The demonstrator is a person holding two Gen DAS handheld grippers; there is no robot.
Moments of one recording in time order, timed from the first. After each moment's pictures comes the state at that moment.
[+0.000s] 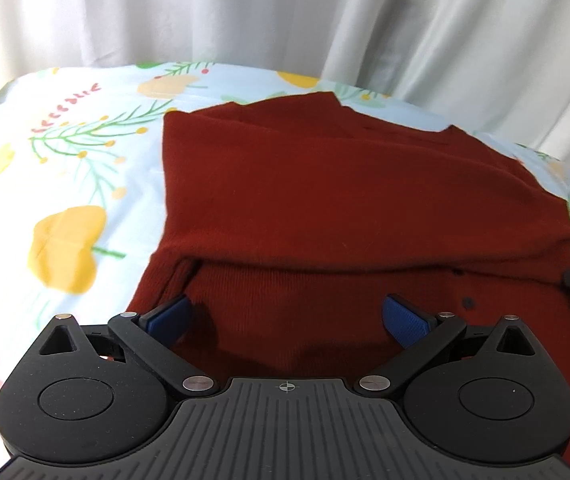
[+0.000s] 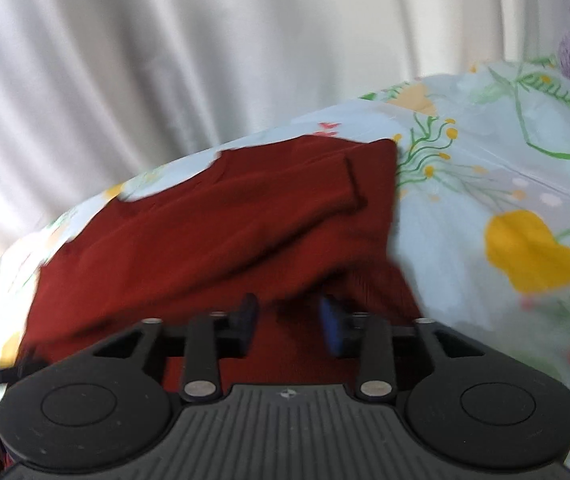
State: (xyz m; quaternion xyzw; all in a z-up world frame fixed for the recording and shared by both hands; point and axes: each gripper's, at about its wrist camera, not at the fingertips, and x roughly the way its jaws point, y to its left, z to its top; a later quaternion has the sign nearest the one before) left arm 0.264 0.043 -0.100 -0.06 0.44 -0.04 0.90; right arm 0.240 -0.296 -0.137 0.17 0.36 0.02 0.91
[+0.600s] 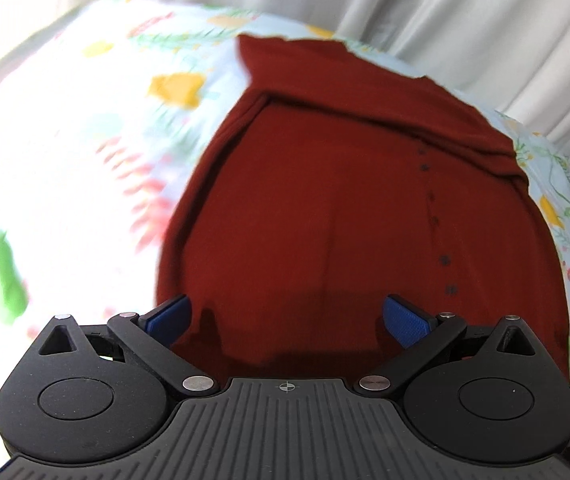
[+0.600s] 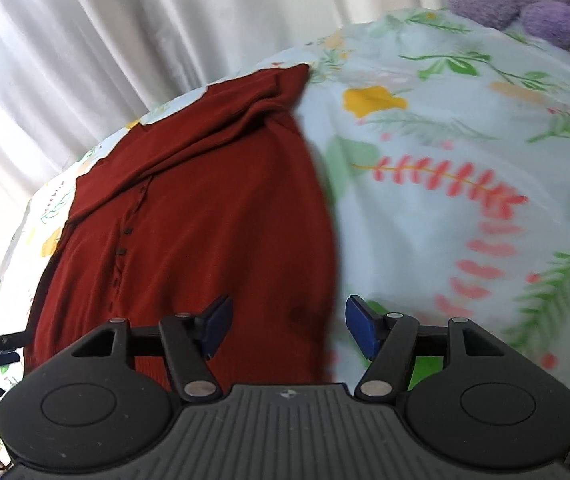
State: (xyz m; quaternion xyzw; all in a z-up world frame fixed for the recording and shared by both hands) left arm 0.085 0.097 -0.075 -0.13 0.49 -0.04 0.86; right arm 0.046 -0.340 -0.116 0.20 0.43 0.01 0.88
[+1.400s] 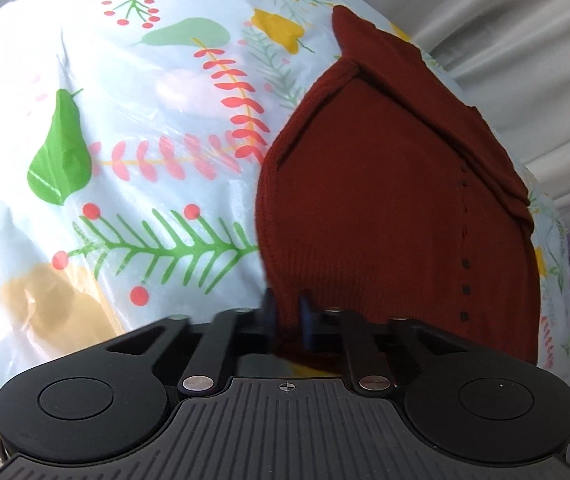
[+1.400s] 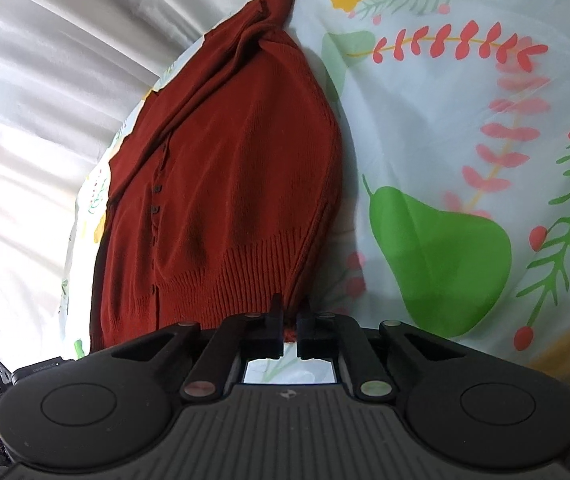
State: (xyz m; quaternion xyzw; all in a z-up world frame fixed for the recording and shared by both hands) left arm 0.050 0.162 -0.101 -0.27 0.52 -0.01 0.81; right arm 0.039 -0.358 -0.155 0.34 0.49 0.09 0.80
